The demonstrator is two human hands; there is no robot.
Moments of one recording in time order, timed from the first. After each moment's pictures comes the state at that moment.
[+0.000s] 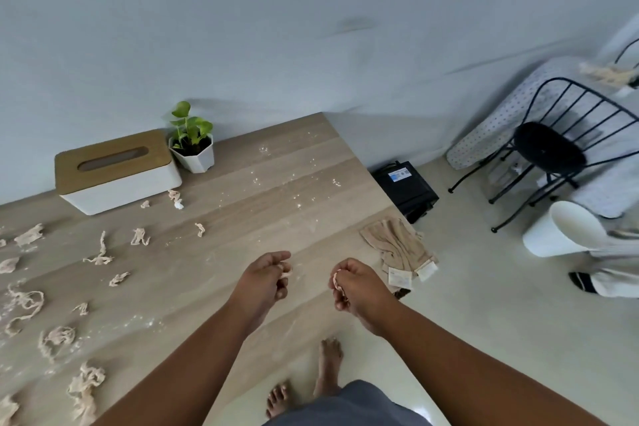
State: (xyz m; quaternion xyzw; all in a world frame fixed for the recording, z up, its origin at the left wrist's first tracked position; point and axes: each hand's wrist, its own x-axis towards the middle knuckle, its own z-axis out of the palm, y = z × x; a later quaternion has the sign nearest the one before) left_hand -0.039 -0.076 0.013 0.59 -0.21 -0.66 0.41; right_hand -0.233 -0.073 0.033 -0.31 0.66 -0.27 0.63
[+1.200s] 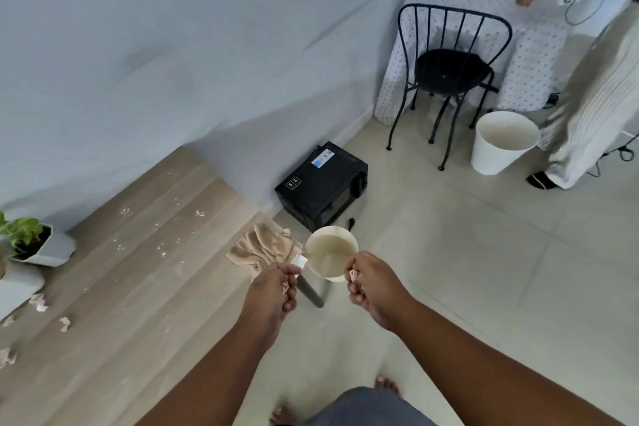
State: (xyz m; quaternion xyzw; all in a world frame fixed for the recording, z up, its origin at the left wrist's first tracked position) left_hand -0.380 -0.068 0.045 0.65 -0.27 -0.64 0.32; right_hand -0.564 -0.030 0.018 -0.08 0.60 -0.45 0.66
